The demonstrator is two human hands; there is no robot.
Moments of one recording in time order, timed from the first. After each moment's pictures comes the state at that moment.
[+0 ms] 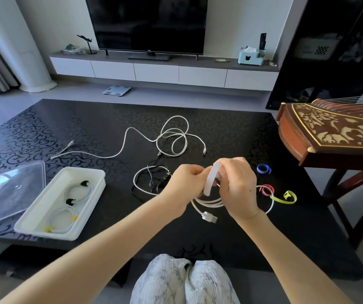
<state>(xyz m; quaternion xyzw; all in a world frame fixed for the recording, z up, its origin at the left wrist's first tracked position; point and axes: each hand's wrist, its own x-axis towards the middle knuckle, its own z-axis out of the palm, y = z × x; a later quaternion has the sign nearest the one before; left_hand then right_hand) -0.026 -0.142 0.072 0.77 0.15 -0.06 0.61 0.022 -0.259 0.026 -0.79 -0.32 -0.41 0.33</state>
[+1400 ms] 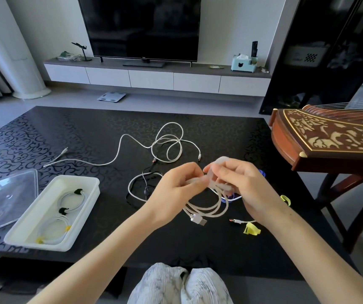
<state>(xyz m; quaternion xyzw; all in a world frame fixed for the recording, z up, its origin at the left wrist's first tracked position) -0.047 -0.123 0.083 0.78 -0.09 0.04 0.61 0.000 -0.284 0.095 -0.74 -0.20 0.15 0.63</state>
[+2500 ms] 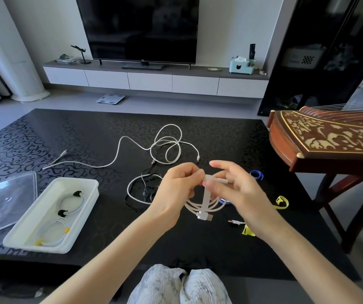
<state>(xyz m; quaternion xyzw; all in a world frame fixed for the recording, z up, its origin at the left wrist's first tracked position) -0.042 -0.138 0.087 0.72 0.03 0.04 0.69 -0.015 -0.290 0.082 -0.75 -0.21 0.12 0.62</state>
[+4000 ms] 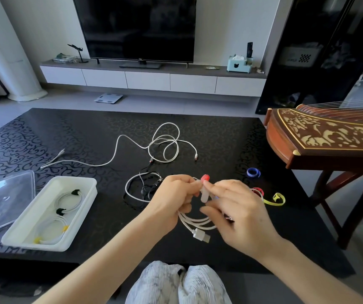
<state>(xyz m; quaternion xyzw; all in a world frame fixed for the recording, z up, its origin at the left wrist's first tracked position) -0.048 -0.141 0.080 0.67 0.12 -0.06 0.73 -0.031 -0.300 0.055 -0.80 -0.46 -0.26 0.28</state>
